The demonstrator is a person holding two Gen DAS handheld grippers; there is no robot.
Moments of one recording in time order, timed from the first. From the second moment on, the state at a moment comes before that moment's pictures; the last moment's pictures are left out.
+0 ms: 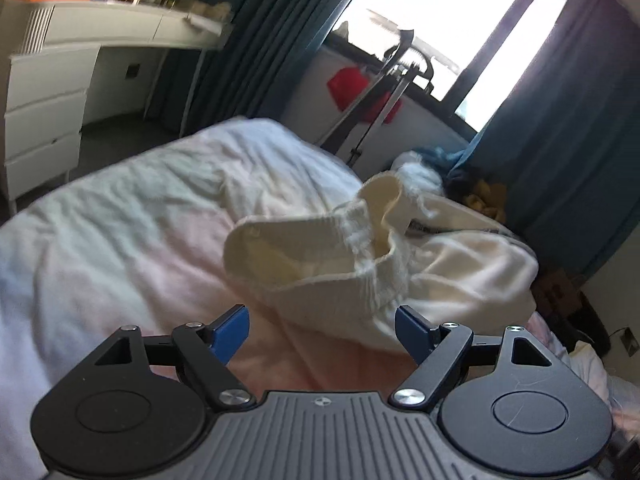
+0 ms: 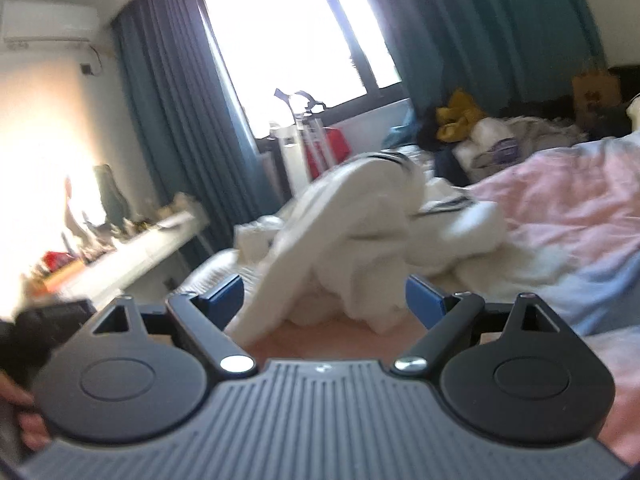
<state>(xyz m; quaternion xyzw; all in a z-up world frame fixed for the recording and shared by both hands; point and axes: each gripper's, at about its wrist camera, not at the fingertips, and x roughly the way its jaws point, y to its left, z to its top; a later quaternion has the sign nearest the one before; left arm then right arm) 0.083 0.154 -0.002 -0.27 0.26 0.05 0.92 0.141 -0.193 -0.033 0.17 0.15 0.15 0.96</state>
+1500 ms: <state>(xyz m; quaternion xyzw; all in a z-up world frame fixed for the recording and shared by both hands) 0.102 0.213 -0.030 -0.29 0.26 0.09 0.92 0.171 -0.078 0.044 -0.11 0.20 0.05 0.97</state>
